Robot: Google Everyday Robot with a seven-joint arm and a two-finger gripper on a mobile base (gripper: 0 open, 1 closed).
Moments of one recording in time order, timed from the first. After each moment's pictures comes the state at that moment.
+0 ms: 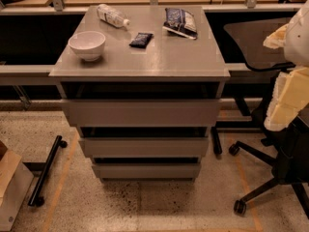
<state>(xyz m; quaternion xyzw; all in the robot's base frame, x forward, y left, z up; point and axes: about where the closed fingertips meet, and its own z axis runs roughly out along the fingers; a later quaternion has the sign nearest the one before) 0.438 -0.215 0.983 -0.60 0.78 -0.04 0.17</state>
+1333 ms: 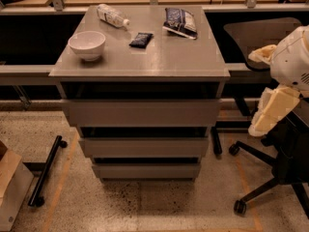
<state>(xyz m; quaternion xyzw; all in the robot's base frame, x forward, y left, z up) 0.466 -0.211 0.936 -0.62 0.75 0.00 0.24</state>
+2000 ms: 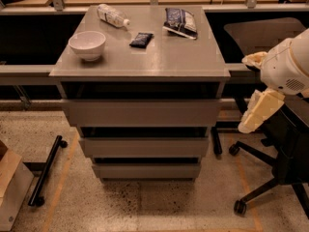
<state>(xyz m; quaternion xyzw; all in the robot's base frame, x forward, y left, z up) 0.500 -0.210 0.906 -0.61 0.75 0.02 0.27</state>
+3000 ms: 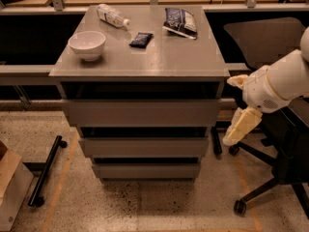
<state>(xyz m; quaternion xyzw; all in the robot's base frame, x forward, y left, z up) 0.515 -0.197 0.838 -0.60 0.75 0.07 0.27</state>
